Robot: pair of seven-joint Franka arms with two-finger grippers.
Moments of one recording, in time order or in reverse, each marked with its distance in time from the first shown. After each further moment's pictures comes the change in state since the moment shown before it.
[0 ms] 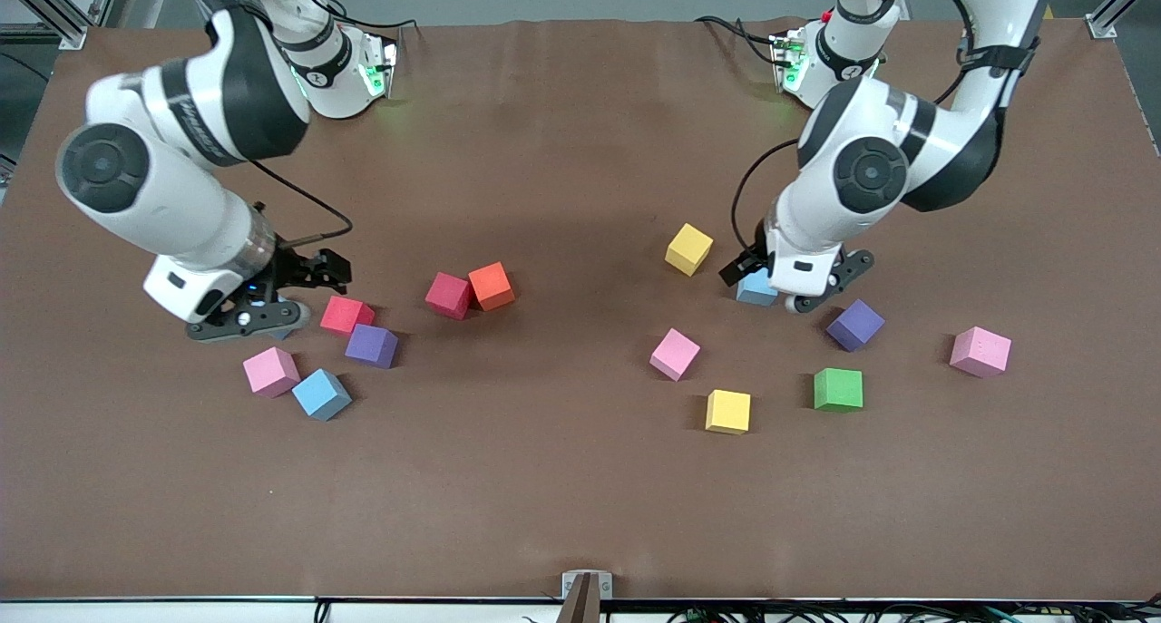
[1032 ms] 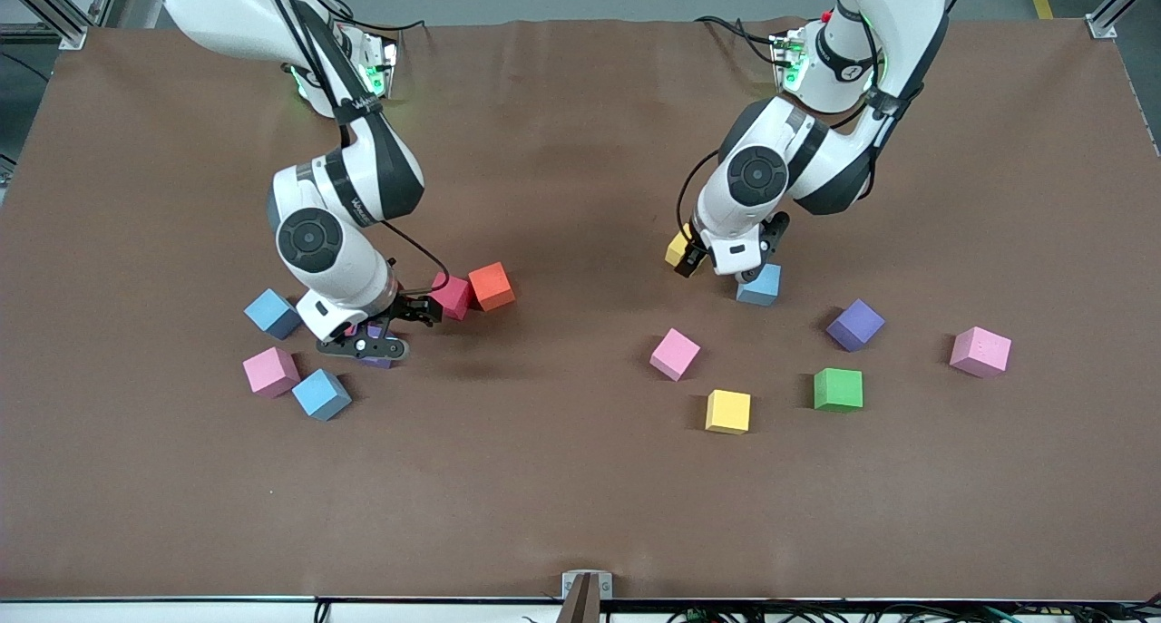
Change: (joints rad) left arm -0.129 0.072 0.000 -0.245 0.000 0.287 -0.462; right arm 0.125 0.184 -0.006 -0.156 0.001 0.319 0.353
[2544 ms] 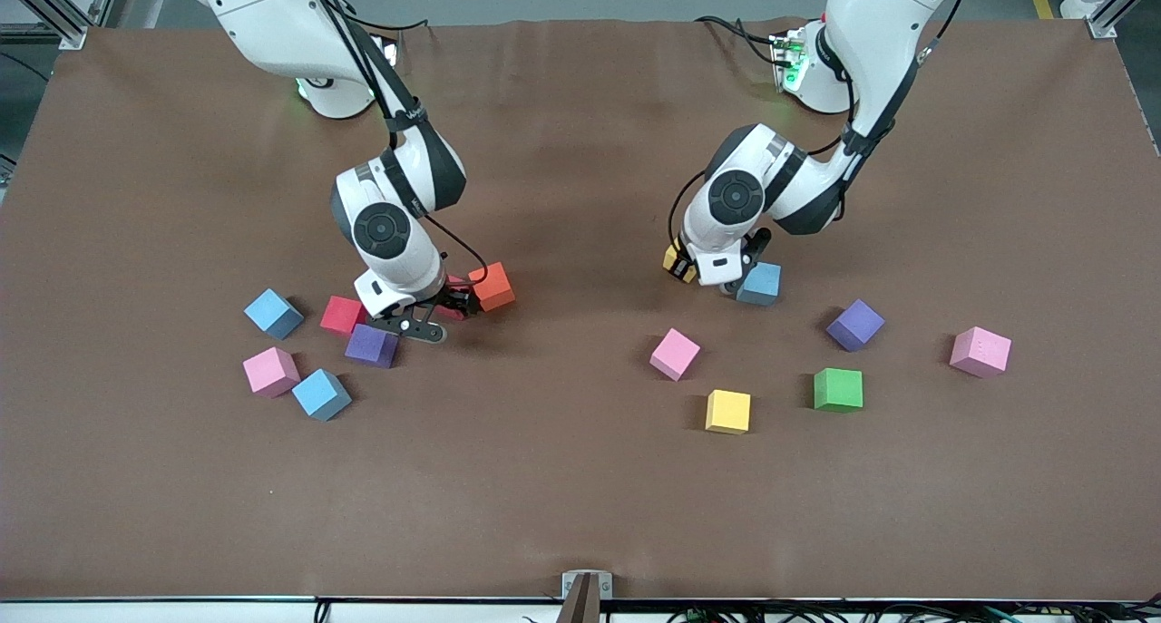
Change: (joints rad) left arm -0.030 0.125 -0.003 0.026 0.100 0.110 -0.018; right arm 0.091 0.072 0.003 -0.127 0.000 0.188 0.229
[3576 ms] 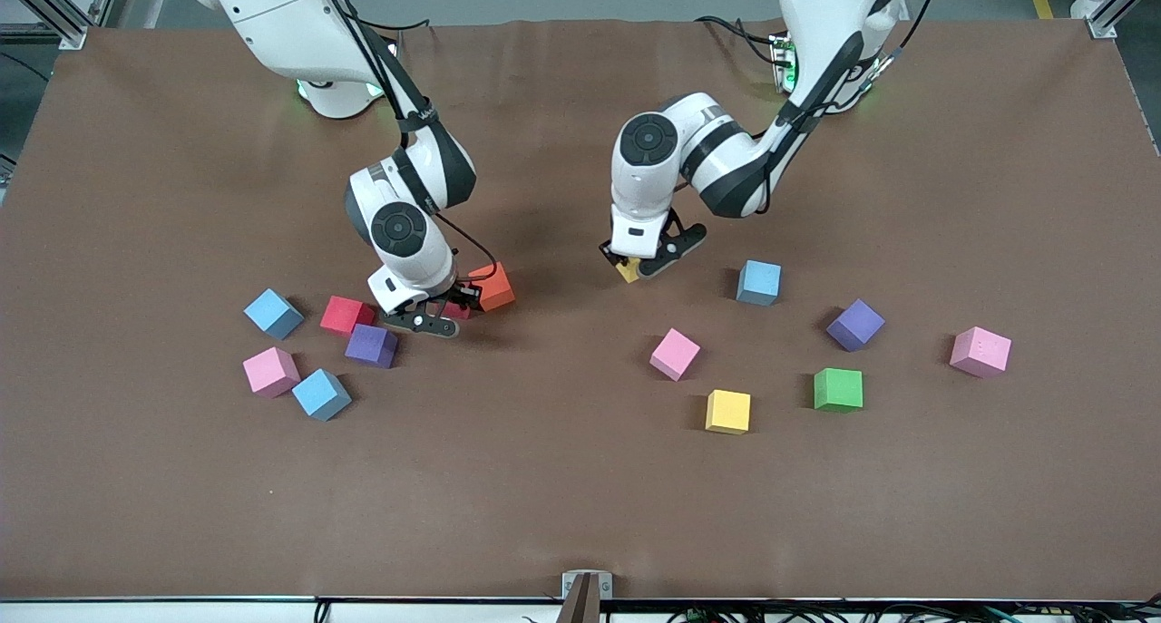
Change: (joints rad) left arm -0.179 0.033 -0.002 0.179 0.160 -0.047 0.117; right arm 0.027 0.010 0.000 -0.010 0.000 0.004 0.003
